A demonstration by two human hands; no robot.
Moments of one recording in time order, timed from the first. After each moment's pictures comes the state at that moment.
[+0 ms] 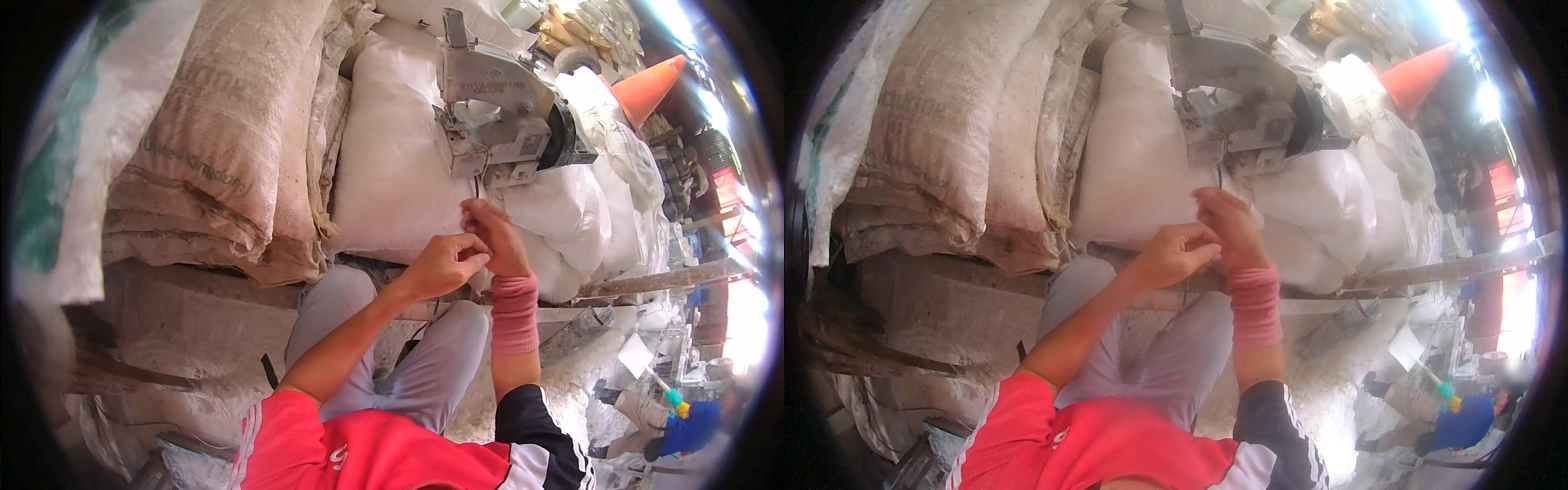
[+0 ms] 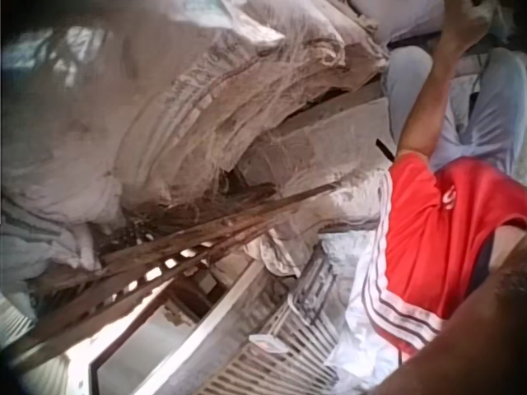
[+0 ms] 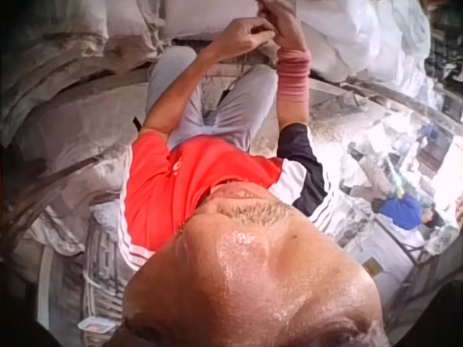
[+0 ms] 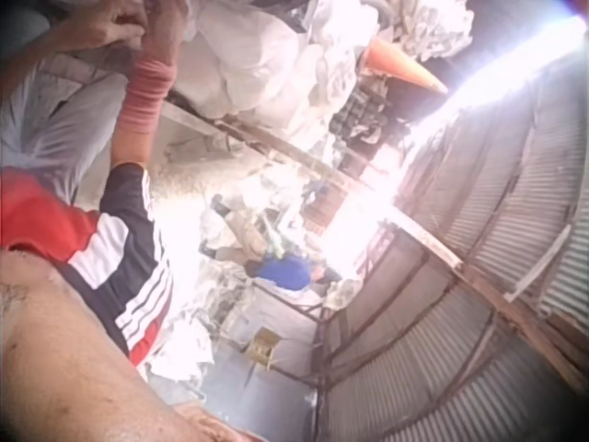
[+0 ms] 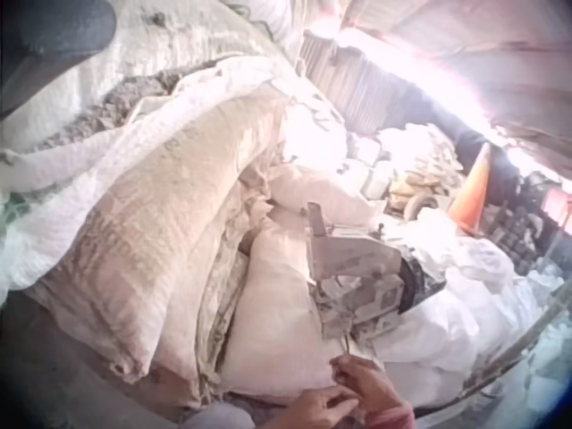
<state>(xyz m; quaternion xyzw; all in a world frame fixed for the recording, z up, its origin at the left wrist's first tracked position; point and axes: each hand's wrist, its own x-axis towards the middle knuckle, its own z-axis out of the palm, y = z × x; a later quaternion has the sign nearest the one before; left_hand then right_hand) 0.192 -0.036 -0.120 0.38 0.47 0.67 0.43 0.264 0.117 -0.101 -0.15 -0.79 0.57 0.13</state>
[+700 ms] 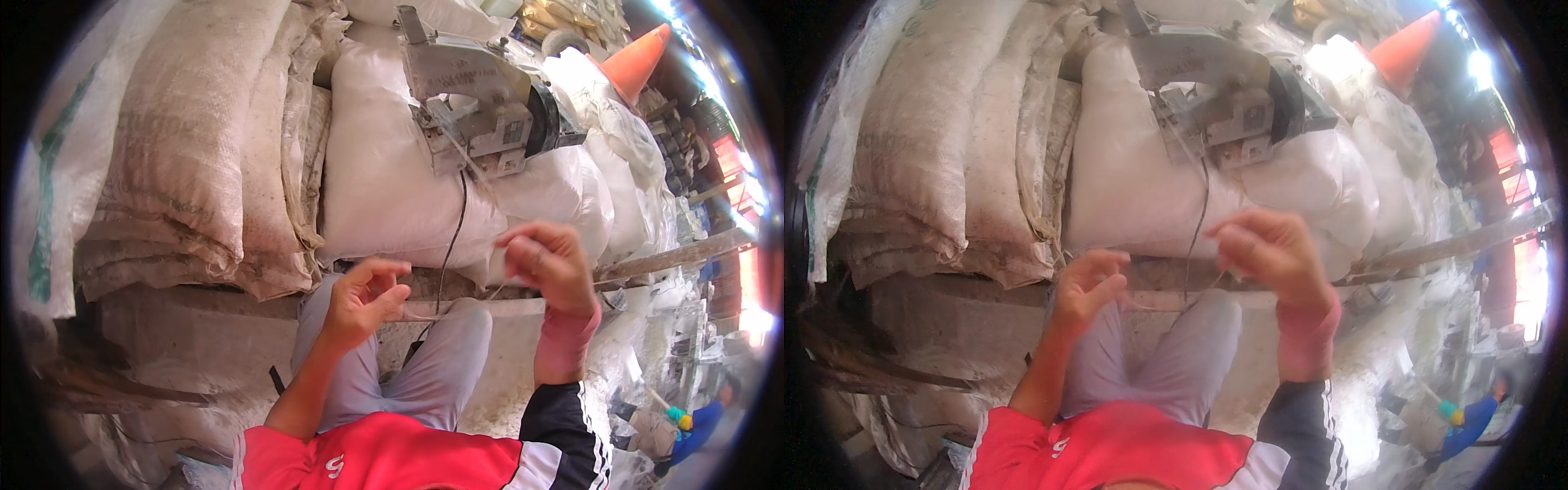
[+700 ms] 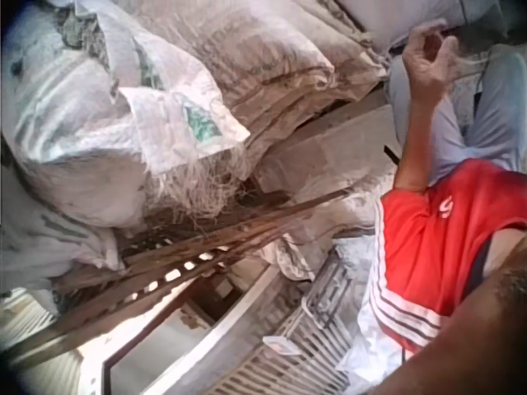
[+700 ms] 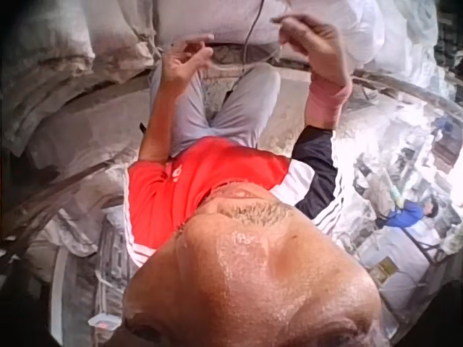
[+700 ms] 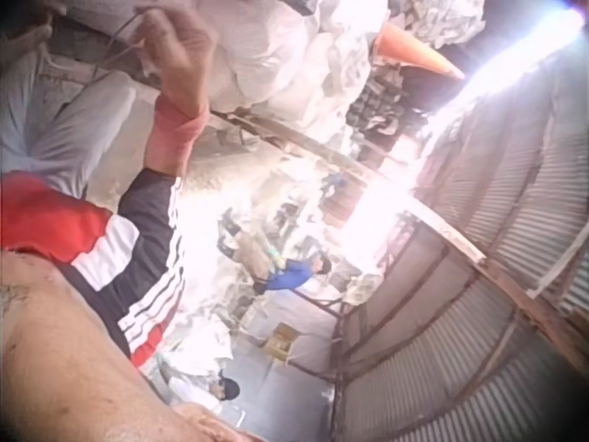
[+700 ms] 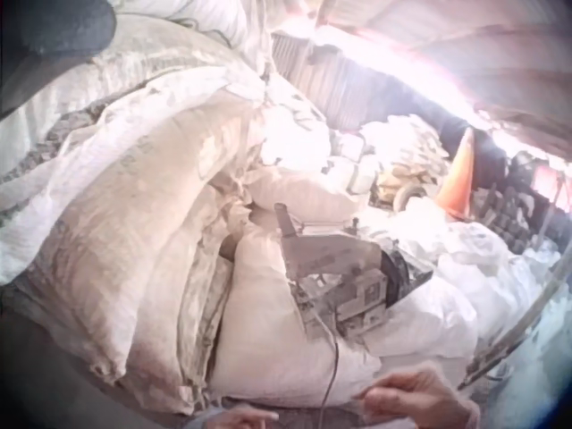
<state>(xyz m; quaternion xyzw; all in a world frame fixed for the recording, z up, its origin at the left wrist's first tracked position) 0.176 -0.146 -0.112 0.23 0.37 0.71 0.56 0.312 0.049 0.042 -0.26 -0.75 0.60 0.05</state>
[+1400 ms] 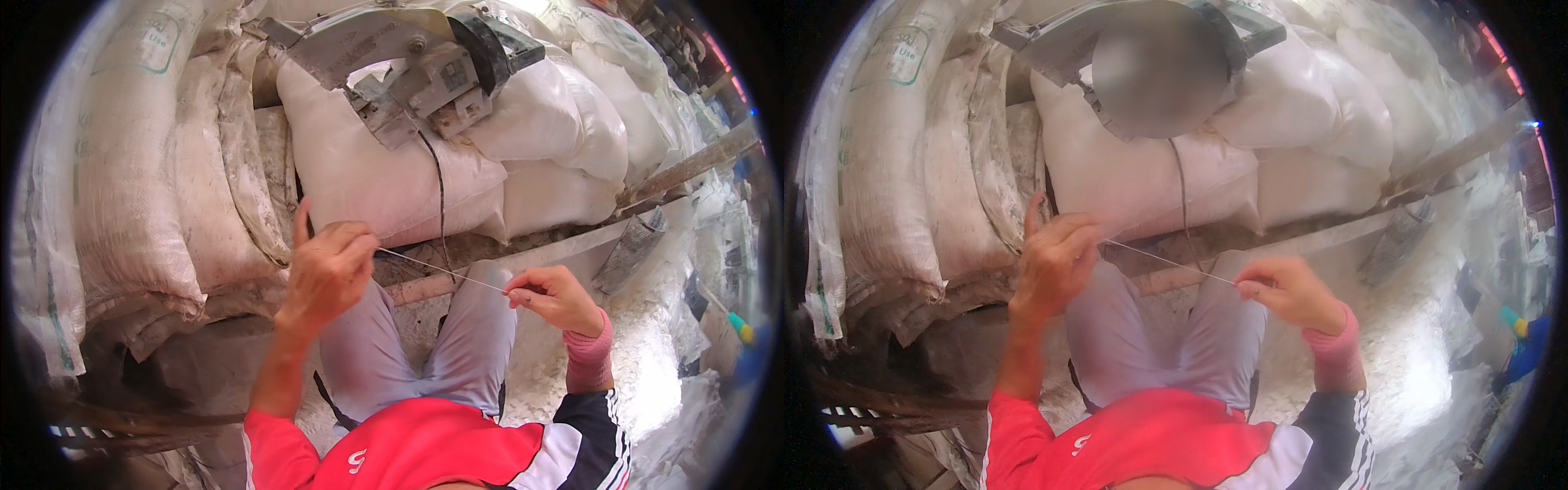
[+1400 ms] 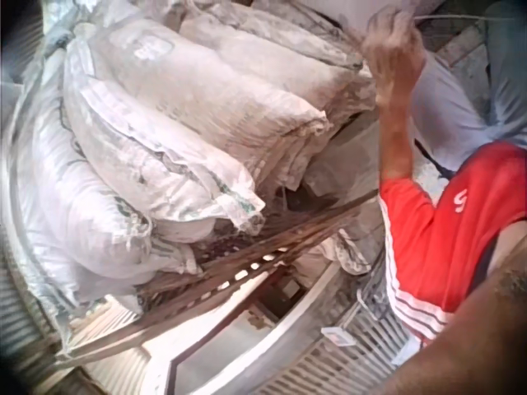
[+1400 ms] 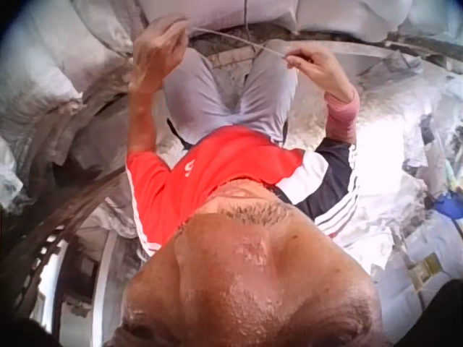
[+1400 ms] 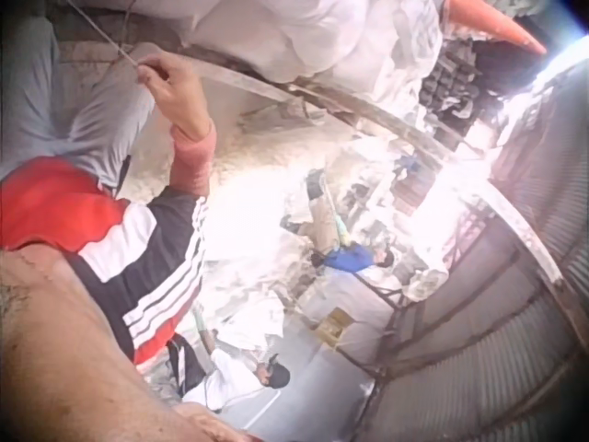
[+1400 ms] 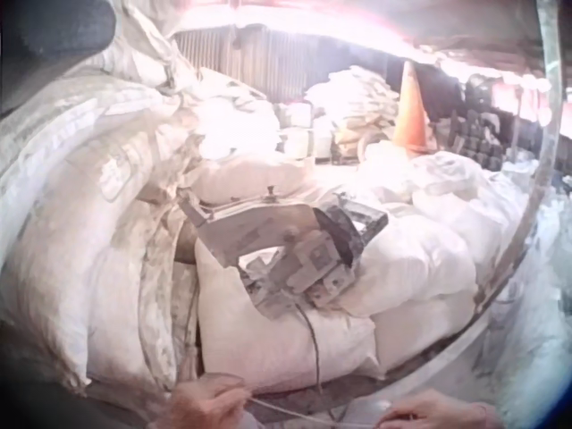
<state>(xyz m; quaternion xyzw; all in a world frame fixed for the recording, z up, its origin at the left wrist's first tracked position) 0.145 -0.105 -0.066 0.67 0.67 0.32 -0.08 0.434 0.053 -0.036 -0.30 -0.76 0.58 0.01</state>
